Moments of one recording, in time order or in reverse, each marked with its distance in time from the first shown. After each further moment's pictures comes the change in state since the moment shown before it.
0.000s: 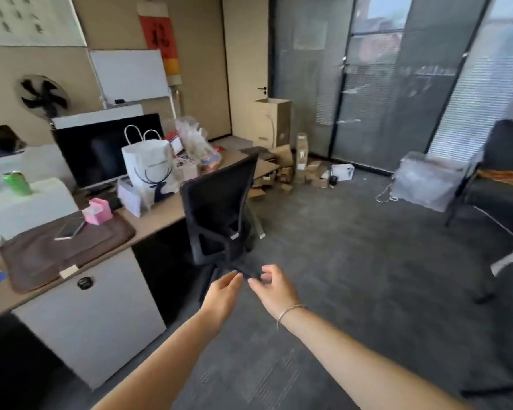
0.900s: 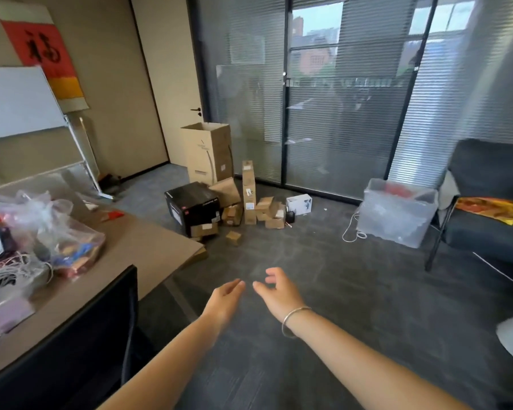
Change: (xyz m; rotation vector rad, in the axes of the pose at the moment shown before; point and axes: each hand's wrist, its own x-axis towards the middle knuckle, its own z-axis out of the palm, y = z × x) left_hand 0.648 0.298 0.330 0.148 -0.245 0.038; right_hand 0.682 0.025 -0.343 0.004 0.186 0.060
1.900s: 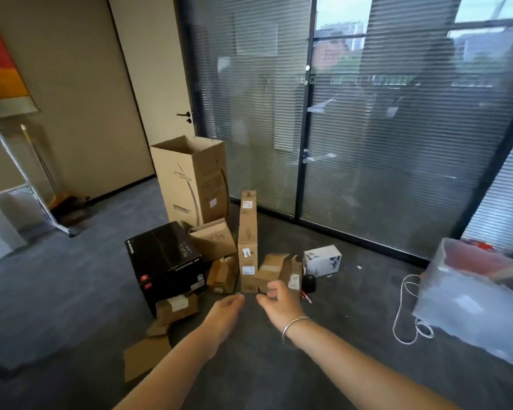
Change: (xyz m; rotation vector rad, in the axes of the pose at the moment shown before) left_hand 0.857 0.246 -0.005 -0.038 -0.034 -0.151; right_hand 0.896 -0.058 -0.061 0.018 -0.097 0.082
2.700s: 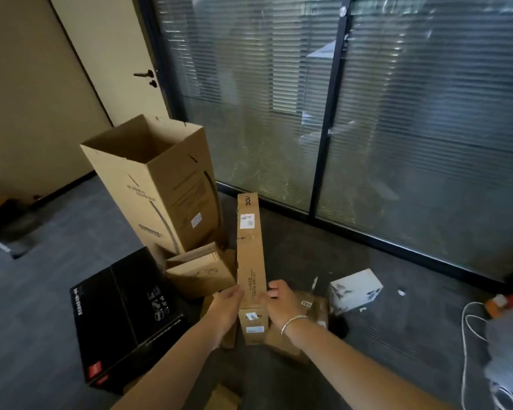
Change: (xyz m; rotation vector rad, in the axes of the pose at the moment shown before) left_hand 0.575 0.215 -0.067 0.000 0.023 -0.151; right_hand 0.609 -0.075 0.000 0.118 -0.062 0.258
